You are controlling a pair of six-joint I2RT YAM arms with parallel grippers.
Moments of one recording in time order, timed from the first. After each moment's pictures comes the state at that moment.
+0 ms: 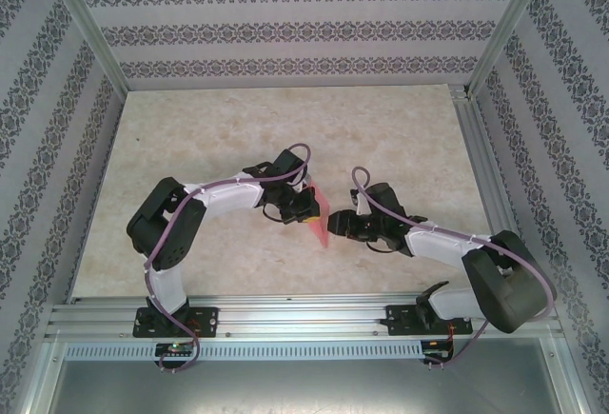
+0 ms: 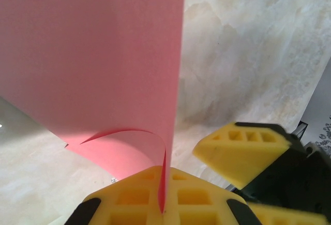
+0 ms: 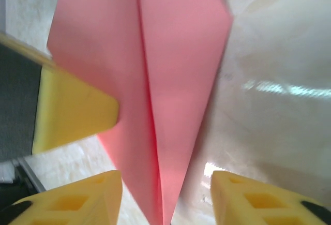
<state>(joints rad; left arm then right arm) -0.70 1.85 1.15 -0.36 0.55 -0.95 0.50 1.33 0.43 0.09 -0.46 0.69</state>
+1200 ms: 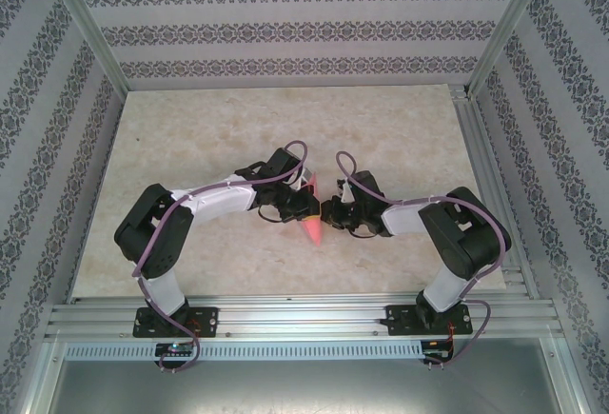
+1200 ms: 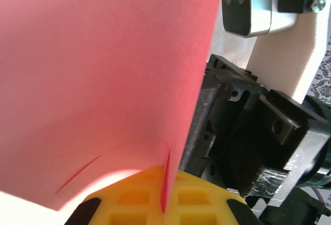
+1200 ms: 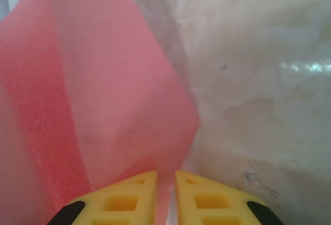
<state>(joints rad) -0.70 1.77 1.11 -0.32 0.59 -0.92 0.52 1.69 0.59 0.30 -0.53 0.87</state>
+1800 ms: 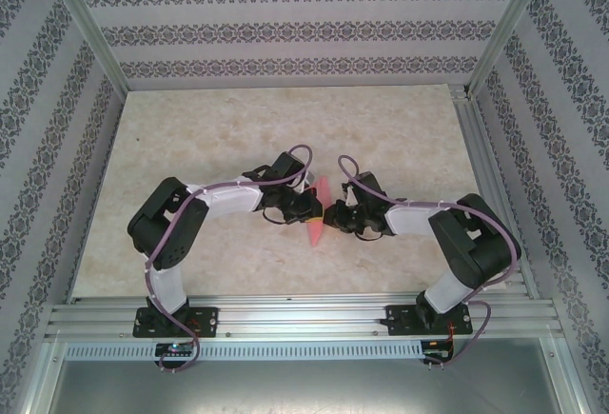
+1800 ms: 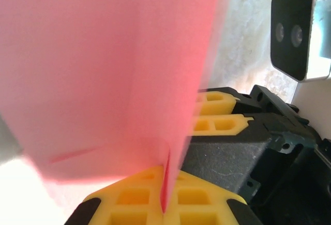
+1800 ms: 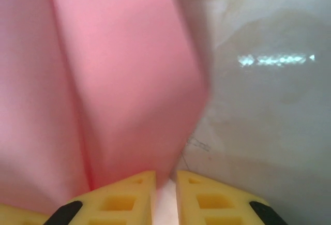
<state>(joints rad) -0.70 1.86 1.10 -0.22 0.59 -0.92 0.52 1.60 0.61 0.04 -0.43 0.77</state>
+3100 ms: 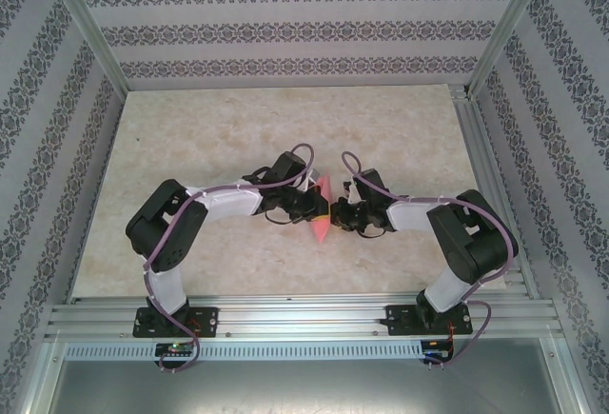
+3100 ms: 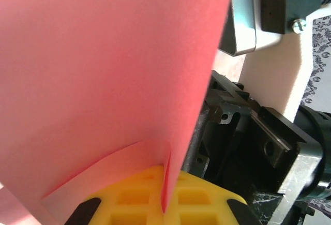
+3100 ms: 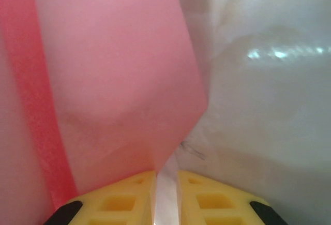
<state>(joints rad) -0.72 1.84 1.07 -0.08 0.65 -0.99 0.47 1.64 0.62 0.05 -0.52 0.75</state>
